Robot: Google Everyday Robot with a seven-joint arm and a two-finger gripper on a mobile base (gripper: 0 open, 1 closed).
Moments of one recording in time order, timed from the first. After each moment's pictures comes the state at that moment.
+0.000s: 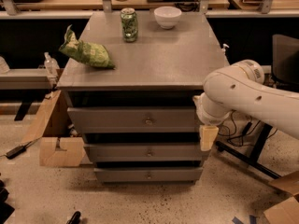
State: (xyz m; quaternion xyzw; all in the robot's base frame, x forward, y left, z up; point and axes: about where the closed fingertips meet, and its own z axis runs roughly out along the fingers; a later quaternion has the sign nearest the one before) arm 0.581 -0.191 0.701 -0.71 0.68 -0.12 0.14
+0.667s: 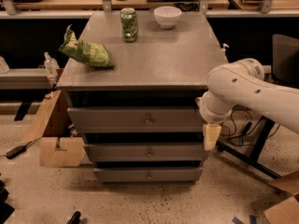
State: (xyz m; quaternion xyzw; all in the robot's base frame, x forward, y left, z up) arm 0.591 -0.204 0.685 -0.72 0.68 -0.09 0.12
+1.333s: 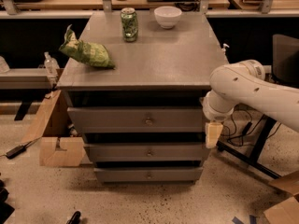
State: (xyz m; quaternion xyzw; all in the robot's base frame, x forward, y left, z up) arm 0.608 -0.223 0.667 -0.70 0.70 -0.08 0.12
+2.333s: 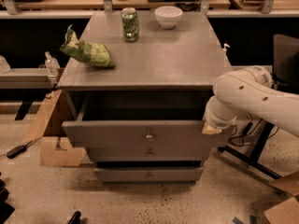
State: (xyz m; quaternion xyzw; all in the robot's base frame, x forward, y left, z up) arm 0.581 -0.216 0.670 -0.66 0.74 -0.08 0.13
